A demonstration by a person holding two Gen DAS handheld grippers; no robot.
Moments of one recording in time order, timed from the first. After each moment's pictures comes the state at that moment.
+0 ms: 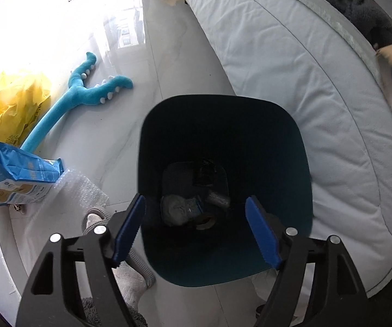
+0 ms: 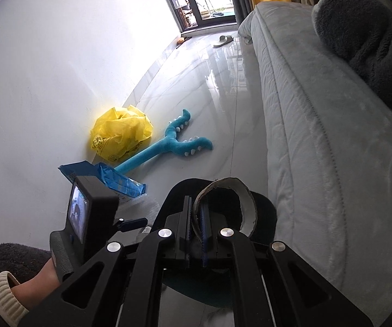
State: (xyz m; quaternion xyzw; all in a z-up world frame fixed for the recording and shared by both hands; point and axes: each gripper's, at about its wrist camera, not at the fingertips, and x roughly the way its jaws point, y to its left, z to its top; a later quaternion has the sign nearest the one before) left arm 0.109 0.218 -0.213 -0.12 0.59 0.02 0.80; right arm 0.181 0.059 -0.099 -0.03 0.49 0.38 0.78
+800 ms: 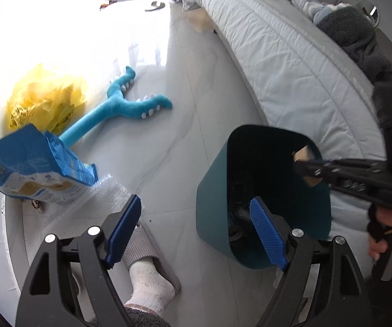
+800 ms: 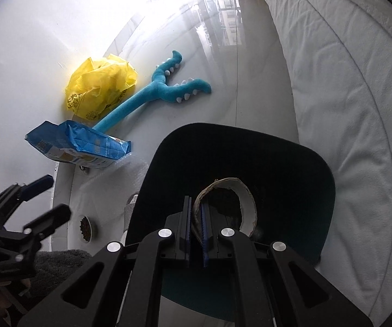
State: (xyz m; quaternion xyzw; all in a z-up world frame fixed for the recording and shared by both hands) left arm 0.056 0.303 -0.174 -0.14 0.52 0.06 0.84; right arm 0.180 0.133 -0.210 -0.07 0.60 0.34 0.72
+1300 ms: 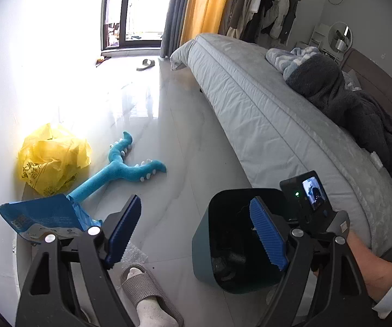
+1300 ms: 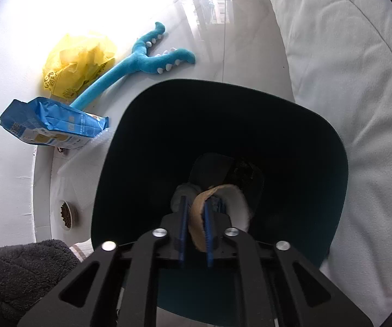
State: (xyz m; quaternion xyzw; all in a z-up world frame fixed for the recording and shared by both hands) left arm 0.043 0.297 -0.079 -0.11 0.39 0.06 0.91; right arm 0.177 0.137 -0.250 -0.12 0.64 0.30 0.70
